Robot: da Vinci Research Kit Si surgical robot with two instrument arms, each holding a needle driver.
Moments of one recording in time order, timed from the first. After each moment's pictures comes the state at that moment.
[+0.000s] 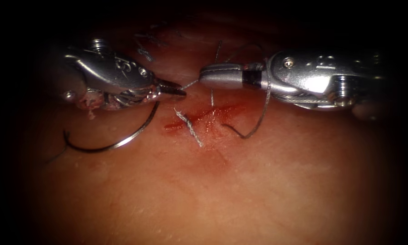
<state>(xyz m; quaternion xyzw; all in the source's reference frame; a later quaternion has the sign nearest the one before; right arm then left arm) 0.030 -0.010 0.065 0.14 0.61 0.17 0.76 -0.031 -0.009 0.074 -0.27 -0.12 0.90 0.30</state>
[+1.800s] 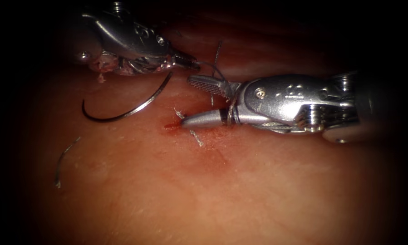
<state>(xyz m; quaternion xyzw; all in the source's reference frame) 0.032 -0.015 0.068 0.14 0.59 0.14 0.78 -0.032 -0.005 0.074 -0.28 -0.11 0.92 0.24</state>
